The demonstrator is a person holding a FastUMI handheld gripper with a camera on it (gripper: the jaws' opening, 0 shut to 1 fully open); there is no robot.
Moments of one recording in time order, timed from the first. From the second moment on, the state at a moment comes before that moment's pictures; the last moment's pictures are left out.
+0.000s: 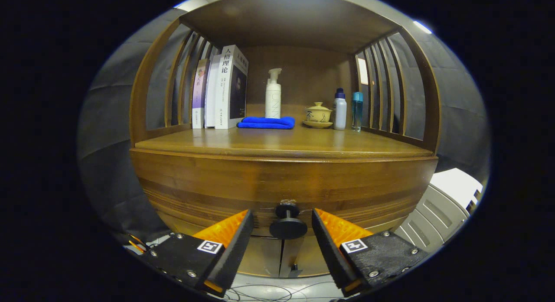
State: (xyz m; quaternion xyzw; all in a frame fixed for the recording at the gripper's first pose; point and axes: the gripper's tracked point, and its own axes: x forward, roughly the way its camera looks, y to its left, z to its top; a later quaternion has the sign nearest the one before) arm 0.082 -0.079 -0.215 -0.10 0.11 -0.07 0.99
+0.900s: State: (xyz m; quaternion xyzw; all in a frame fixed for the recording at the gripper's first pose) arm 0.089 -0.082 -0.217 -0.09 0.08 -0.06 0.99
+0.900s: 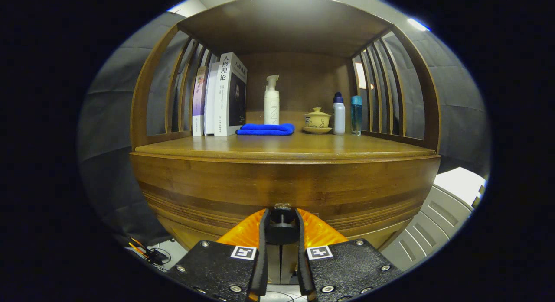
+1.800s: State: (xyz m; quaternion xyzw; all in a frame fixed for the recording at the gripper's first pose) arm -0.006 -0.075 -0.220 -0.08 0.08 -0.06 0.99
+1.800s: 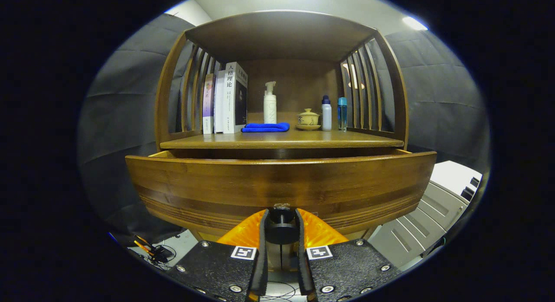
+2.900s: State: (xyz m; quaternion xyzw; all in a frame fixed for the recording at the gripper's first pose) arm -0.072 -0.066 -0.235 -0.07 0.10 -0.06 0.99
